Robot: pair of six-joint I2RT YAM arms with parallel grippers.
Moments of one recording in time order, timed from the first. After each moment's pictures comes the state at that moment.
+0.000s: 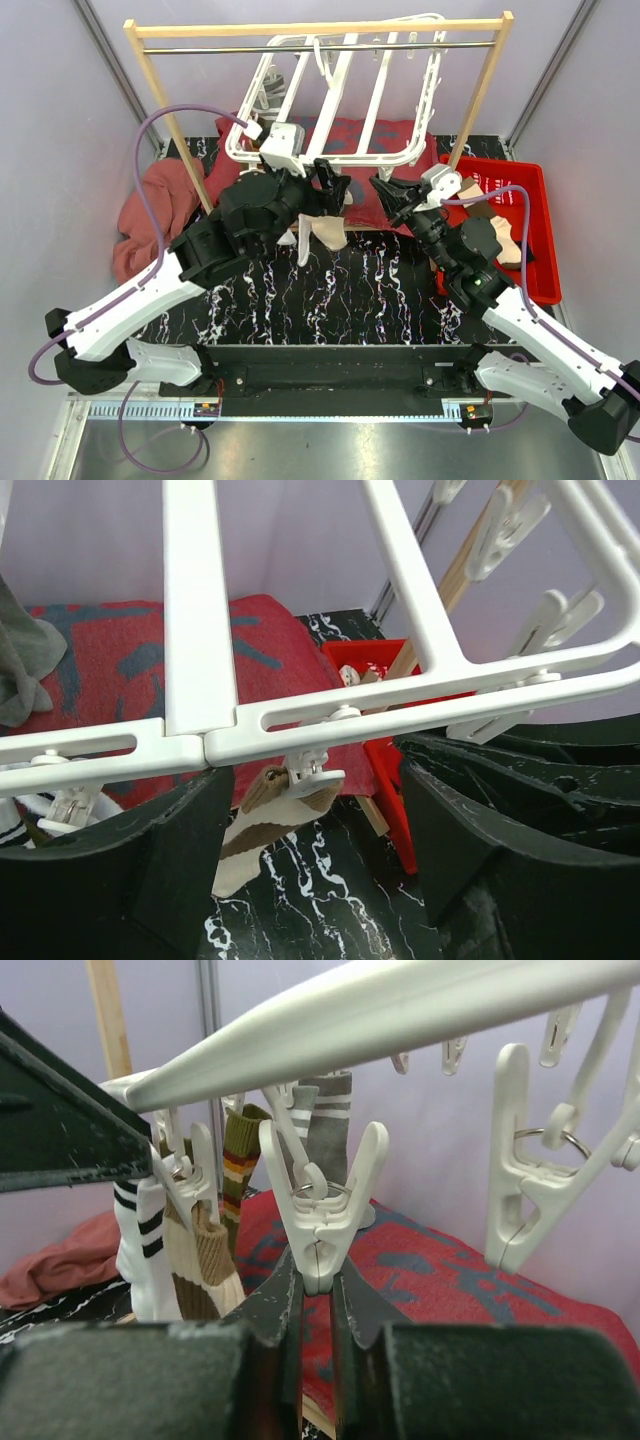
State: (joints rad) left arm -1.04 1.24 1.53 -0.35 -0.50 -0.34; right arm 0.72 0.93 0.85 0.44 0.07 -0.08
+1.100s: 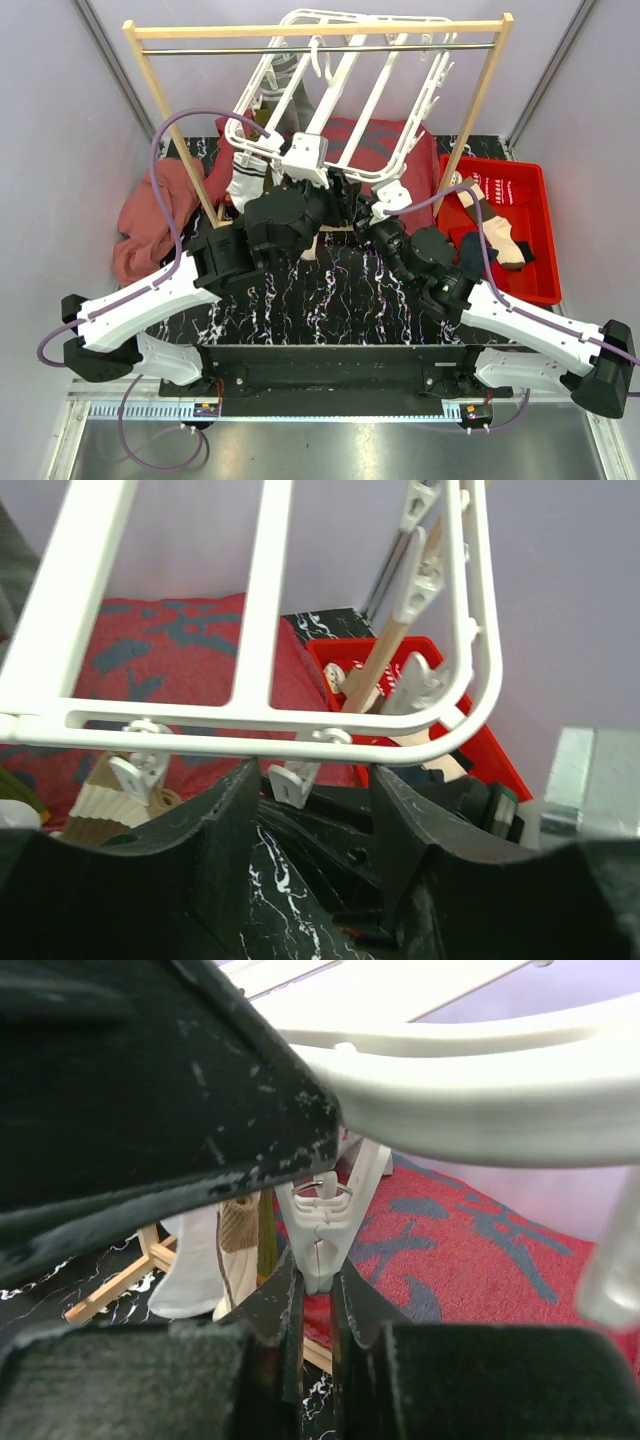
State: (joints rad) left arm -1.20 1.31 1.60 -0.35 -0.68 -0.34; right arm 1.00 1.07 0.89 0.40 0.44 -0.18
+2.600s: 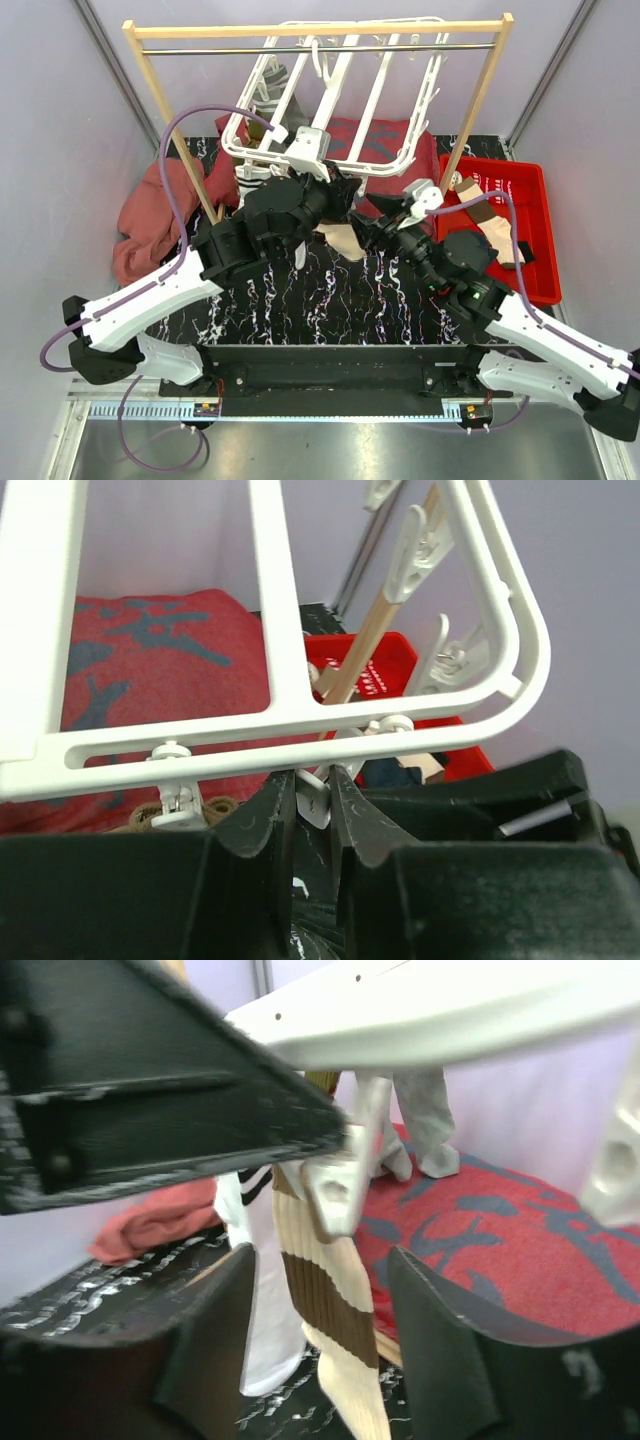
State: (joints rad) left arm -1.12 1.32 1.56 -0.30 -0.52 -0.37; right arm 0.96 0.92 0.86 0.29 0.26 -0.01
